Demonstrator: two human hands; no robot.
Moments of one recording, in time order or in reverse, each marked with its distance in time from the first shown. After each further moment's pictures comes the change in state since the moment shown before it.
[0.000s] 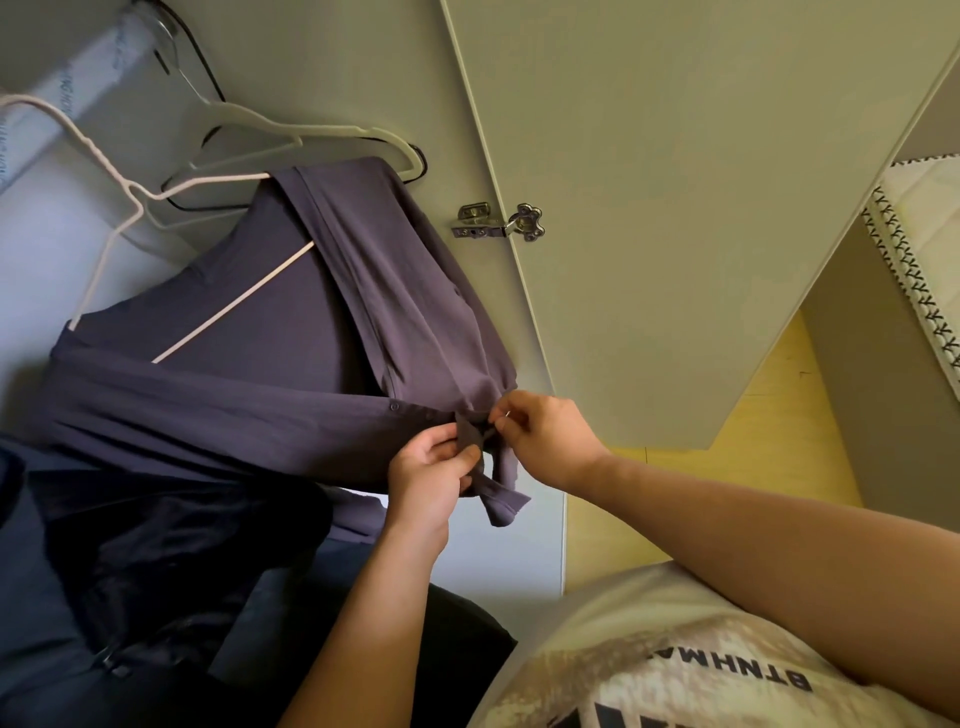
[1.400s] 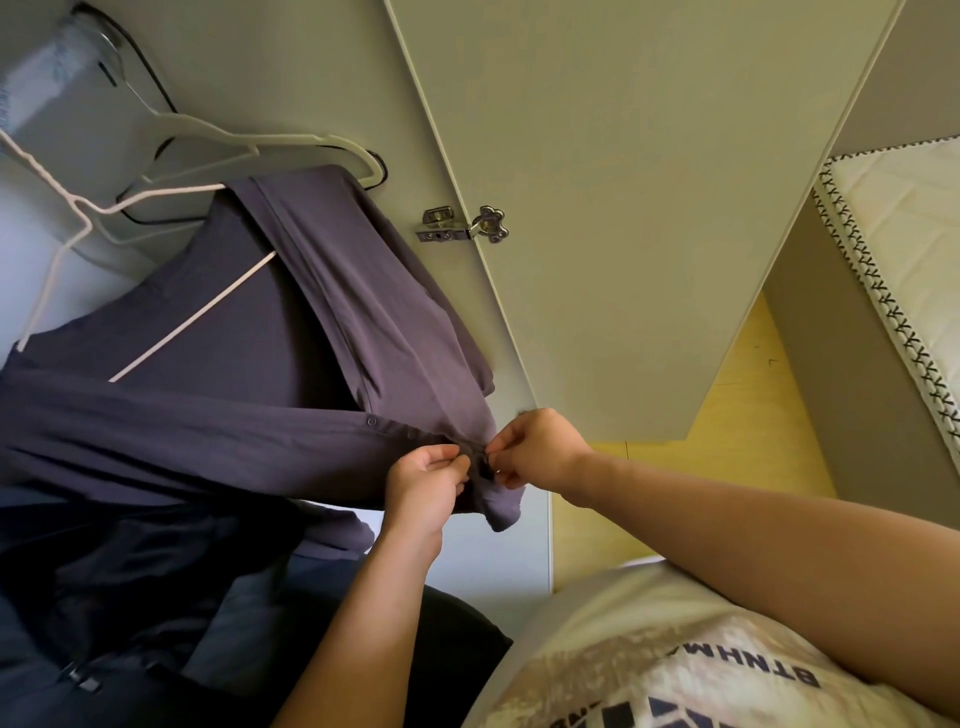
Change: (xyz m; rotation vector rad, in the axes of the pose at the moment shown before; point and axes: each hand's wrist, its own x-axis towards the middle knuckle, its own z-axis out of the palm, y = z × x) left_hand -0.007 -0.007 0.020 0.126 0.009 -0.087; right_hand -0.015 0.014 -0.010 0.322 -0.159 0.409
